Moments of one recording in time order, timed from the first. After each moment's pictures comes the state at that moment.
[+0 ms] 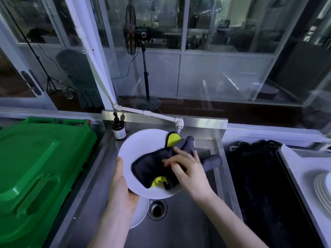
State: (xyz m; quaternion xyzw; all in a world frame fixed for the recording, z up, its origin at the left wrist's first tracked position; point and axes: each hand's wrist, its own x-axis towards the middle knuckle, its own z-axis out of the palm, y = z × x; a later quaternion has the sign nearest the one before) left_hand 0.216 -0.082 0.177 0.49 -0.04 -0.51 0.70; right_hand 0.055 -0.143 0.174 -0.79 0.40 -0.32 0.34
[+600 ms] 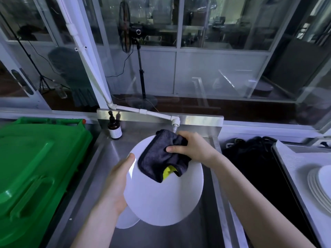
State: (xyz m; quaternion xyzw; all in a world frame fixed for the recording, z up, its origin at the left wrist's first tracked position) left_hand 0.235 -0.068 0.180 0.56 -0.18 -0.57 0.58; right_hand 0.044 -0.215 0.214 -0.77 0.42 -0.21 0.43
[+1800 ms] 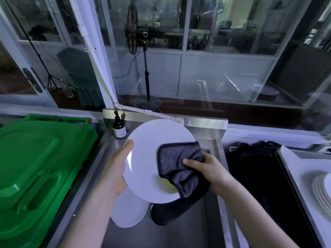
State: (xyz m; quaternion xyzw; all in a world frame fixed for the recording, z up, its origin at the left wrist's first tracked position) left_hand 0.253 -0.086 0.195 0.56 -0.21 -0.53 0.60; right_hand 0.017 -0.174 0.177 -0.50 0.43 -0.33 0.68
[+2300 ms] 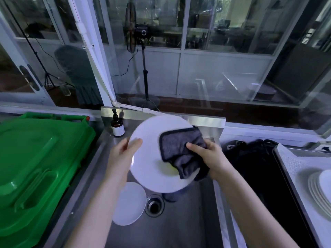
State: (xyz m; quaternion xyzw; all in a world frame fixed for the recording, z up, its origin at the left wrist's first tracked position) left_hand 0.236 -0.092 0.199 0.61 -0.29 -0.41 0.62; right_hand 0.019 -0.195 0.186 -0.48 0.44 -0.41 0.64
